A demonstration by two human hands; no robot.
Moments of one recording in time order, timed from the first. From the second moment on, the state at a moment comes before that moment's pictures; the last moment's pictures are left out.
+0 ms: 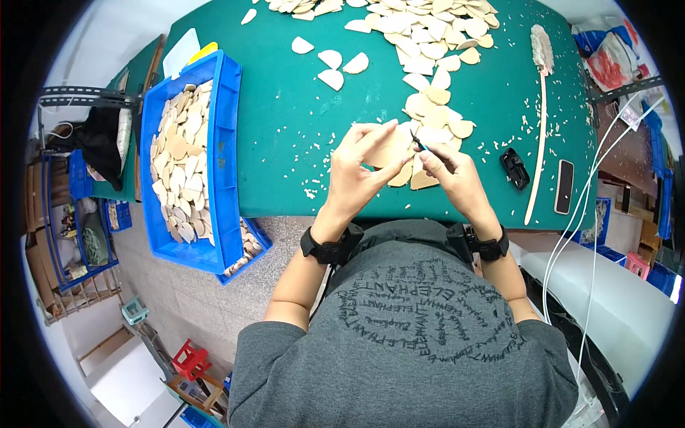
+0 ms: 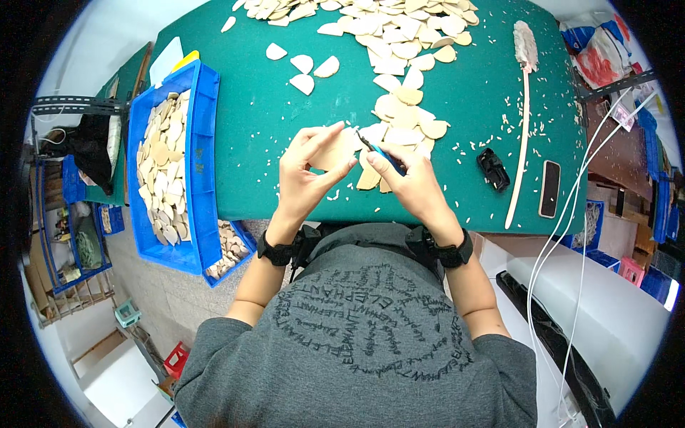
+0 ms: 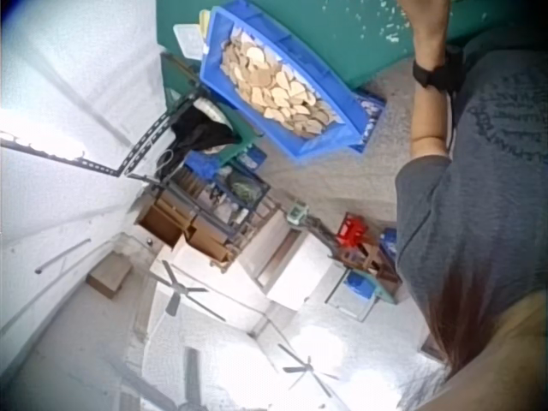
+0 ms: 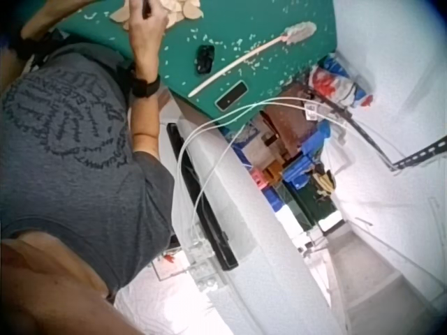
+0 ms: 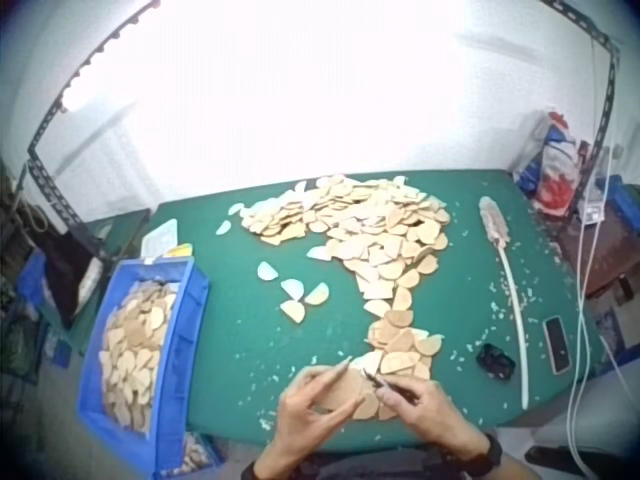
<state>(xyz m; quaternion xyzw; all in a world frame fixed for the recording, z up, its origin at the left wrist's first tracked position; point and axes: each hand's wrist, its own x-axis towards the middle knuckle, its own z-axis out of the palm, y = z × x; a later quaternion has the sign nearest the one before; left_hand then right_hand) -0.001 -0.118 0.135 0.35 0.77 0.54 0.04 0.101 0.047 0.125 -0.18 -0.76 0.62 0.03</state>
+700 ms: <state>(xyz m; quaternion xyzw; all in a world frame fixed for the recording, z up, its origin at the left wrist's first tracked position) 0.009 -0.124 0.138 0.37 0.78 0.51 -0.01 0.106 0.040 0.134 -0.18 -0.74 0.64 0.00</state>
